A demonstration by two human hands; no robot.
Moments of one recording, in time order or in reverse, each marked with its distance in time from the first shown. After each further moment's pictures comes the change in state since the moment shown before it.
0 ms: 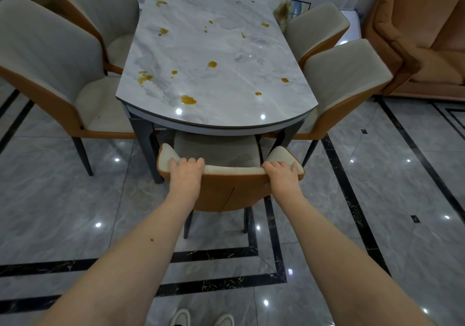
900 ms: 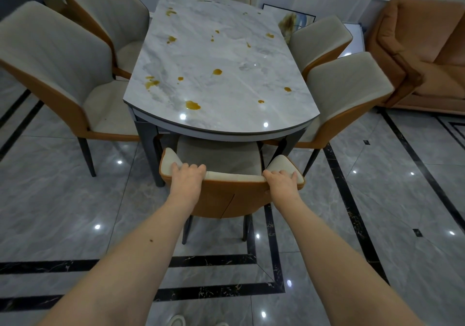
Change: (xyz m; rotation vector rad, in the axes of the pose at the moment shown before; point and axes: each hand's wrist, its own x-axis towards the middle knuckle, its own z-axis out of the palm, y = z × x) left_hand -0.001 -0.002 0.004 -0.017 -0.028 0.005; right_hand 0.004 -0.001 0.002 -0.056 -0.100 0.024
